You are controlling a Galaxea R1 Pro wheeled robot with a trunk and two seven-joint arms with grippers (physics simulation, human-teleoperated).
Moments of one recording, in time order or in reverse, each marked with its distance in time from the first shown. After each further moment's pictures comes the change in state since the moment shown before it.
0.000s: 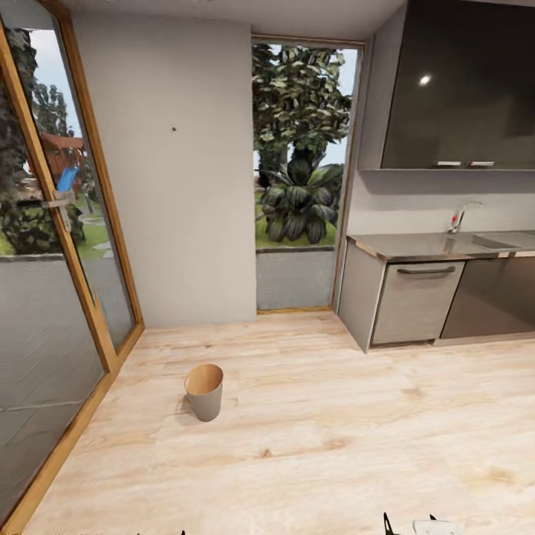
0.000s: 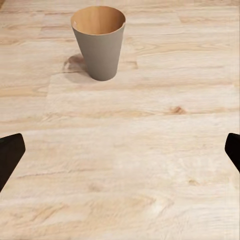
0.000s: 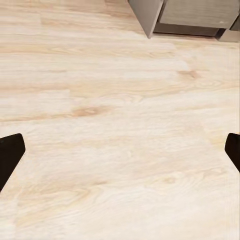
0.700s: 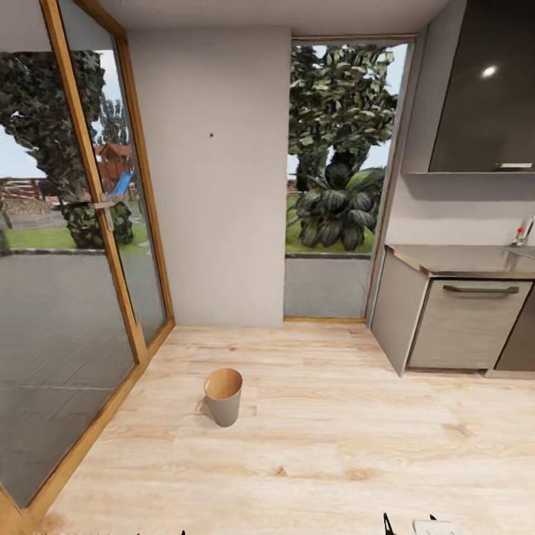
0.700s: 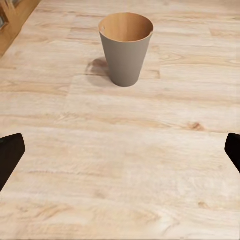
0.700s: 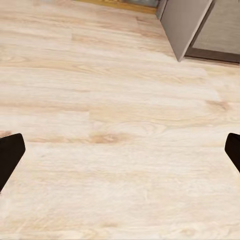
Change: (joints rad) left arm 0.000 0.000 0.000 0.000 -0.001 0.000 0.000; right arm 0.000 0.000 -0.001 0.000 0.000 0.000 -0.002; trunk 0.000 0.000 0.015
